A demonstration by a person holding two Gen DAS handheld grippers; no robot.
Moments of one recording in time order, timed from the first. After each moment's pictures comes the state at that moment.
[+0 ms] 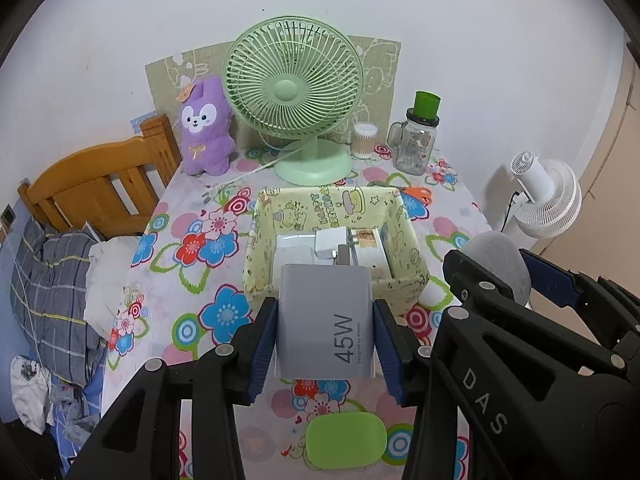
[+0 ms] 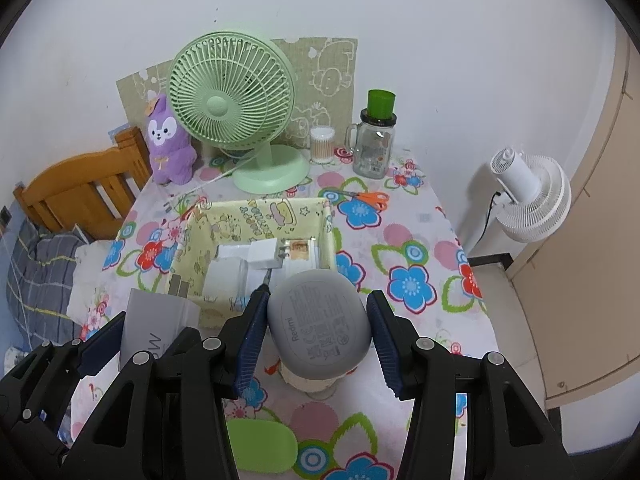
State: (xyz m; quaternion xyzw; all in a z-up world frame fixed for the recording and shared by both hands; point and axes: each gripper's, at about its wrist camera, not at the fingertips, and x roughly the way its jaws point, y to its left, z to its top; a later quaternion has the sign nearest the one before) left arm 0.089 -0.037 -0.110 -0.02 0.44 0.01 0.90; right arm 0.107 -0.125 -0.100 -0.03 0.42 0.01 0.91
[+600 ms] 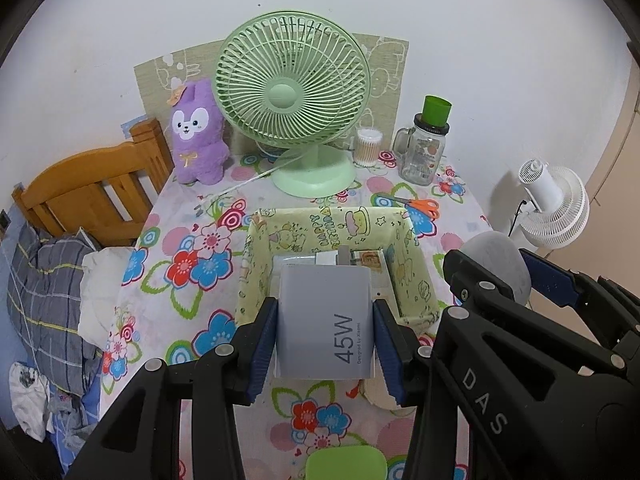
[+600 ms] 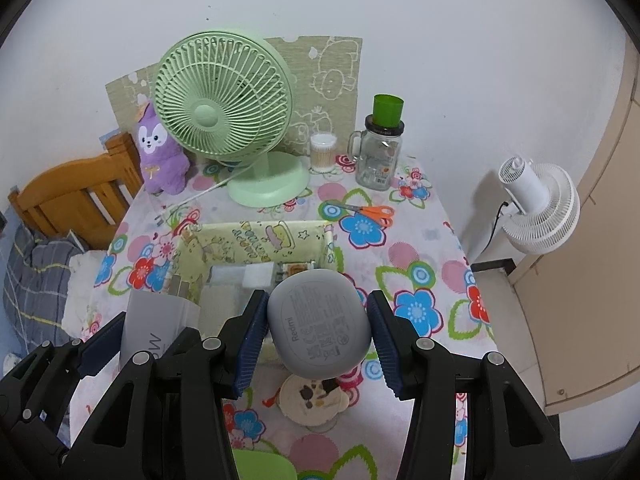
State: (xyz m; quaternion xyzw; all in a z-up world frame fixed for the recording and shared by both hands) left arm 0.135 -0.035 -0.113 -0.02 0.45 0.01 0.90; right arm 0.157 -0.123 -0.103 -0.03 0.42 0.01 0.91
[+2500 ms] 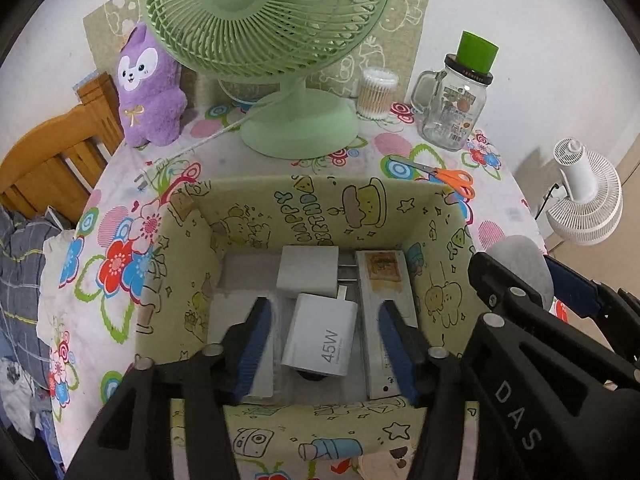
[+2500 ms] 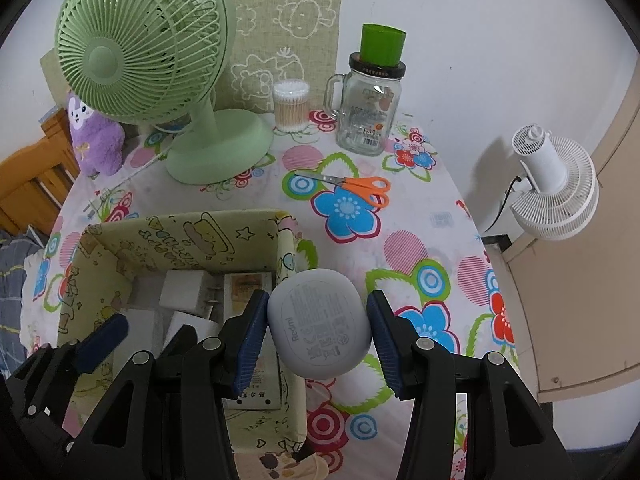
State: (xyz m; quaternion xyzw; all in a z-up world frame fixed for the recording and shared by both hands) left arm 0.235 -0.048 -0.205 -0.03 0.51 0.01 0.86; right arm 0.257 -0.144 -0.188 -0.03 0.48 -0.03 0.88
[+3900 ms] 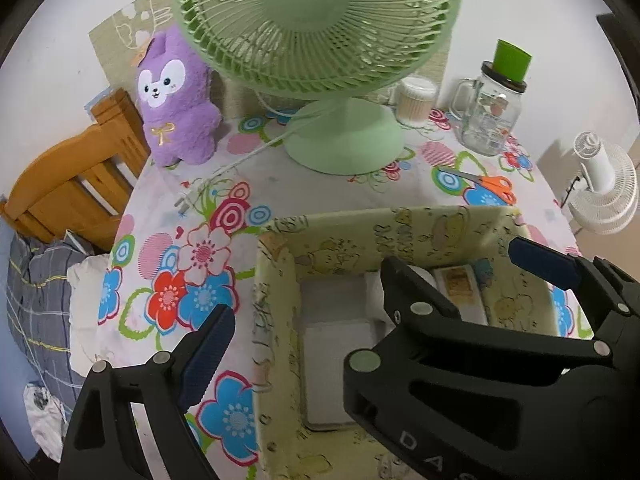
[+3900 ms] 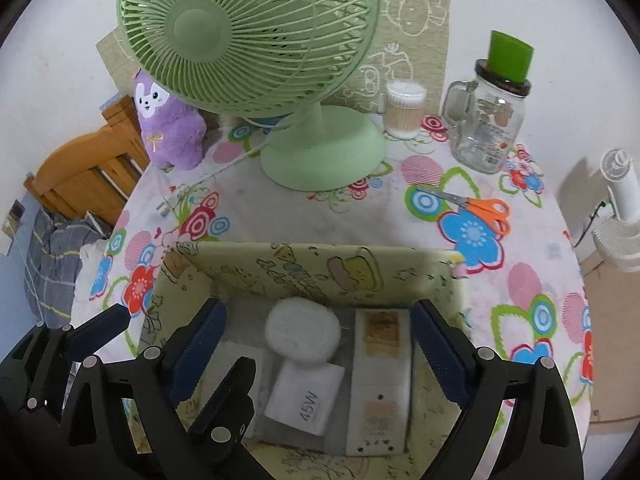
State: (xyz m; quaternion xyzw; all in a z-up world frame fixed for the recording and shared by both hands) left arm 0.252 0.002 -0.195 0.01 0.52 0.01 0.86; right arm 0.292 -0.077 -0.202 -0.01 0.49 0.10 0.87
